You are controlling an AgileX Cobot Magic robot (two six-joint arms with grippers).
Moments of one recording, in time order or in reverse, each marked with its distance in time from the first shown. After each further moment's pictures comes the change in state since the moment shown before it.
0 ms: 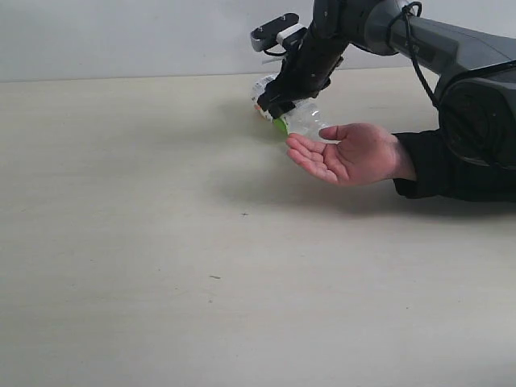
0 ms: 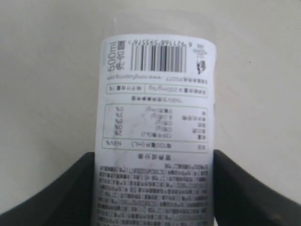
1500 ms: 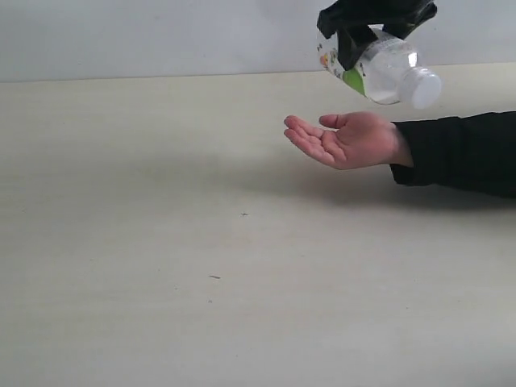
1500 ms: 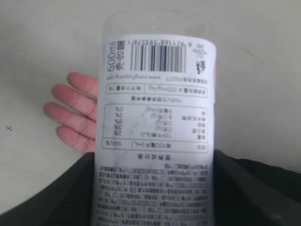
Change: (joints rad) left arm 0.000 0.000 0.000 0.000 0.000 0.000; right arm 0.000 -0.704 0.554 -0.148 0.255 0.264
